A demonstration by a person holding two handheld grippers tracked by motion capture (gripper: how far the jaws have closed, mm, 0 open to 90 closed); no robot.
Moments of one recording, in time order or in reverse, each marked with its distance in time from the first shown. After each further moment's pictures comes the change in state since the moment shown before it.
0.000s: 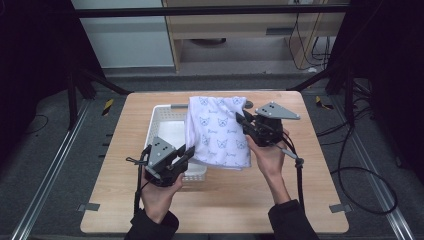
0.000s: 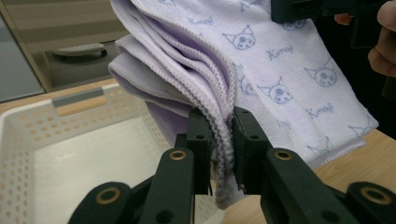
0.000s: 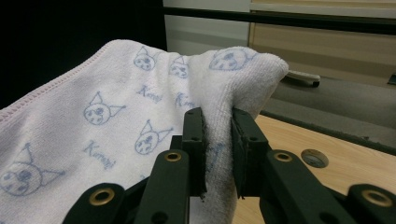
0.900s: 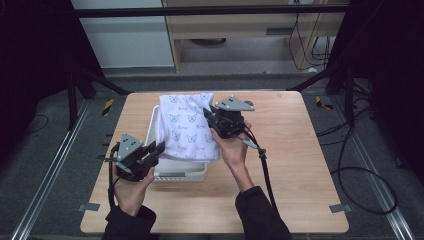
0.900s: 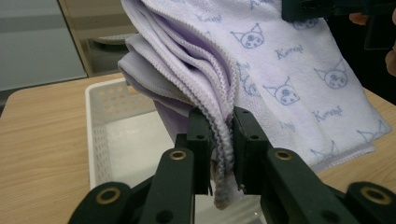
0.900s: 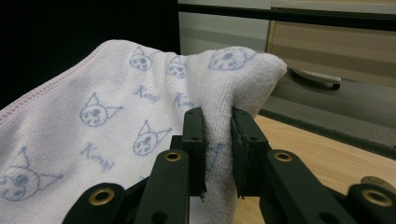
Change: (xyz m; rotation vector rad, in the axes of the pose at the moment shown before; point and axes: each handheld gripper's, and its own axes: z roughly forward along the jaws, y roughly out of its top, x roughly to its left) left arm 0.064 -0.015 -0.018 0.020 0.116 -0.050; right arm 0.052 0.008 0.073 0.010 0.035 -0.007
